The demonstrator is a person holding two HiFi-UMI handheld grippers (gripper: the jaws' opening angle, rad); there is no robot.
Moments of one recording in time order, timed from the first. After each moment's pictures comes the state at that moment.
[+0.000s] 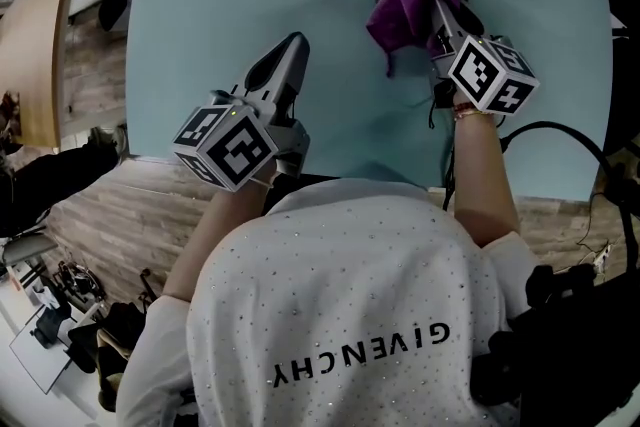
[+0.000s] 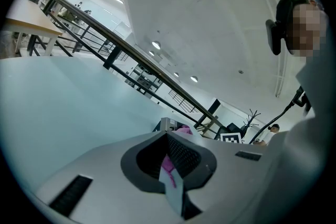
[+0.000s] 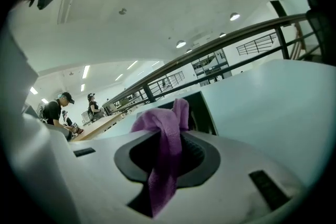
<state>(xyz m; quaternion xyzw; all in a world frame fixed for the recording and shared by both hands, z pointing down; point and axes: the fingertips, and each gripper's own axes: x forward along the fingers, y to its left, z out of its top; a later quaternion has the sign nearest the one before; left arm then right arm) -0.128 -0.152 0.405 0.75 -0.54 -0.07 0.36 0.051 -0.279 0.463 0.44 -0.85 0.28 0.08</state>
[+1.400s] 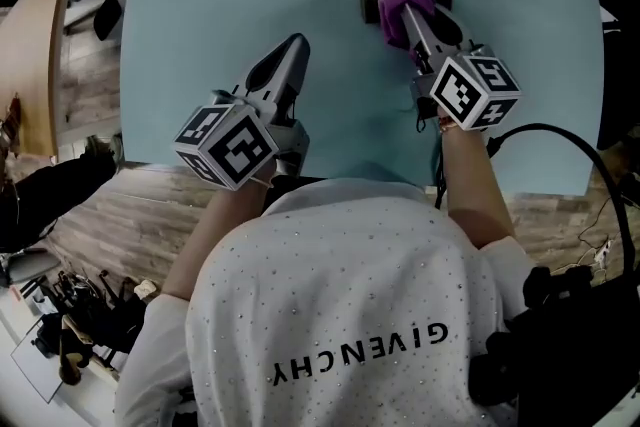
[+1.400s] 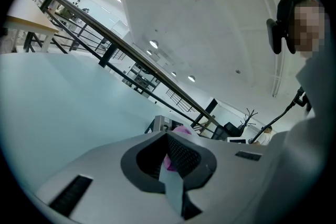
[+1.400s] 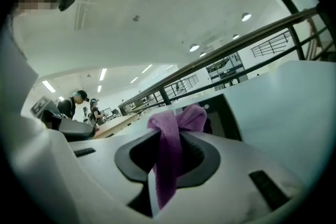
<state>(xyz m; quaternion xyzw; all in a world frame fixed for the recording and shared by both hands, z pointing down) -0.107 -0.156 0.403 0.76 -0.53 -0.07 0.36 0.031 -0.250 0.441 0.38 -0.89 0.25 0.05</state>
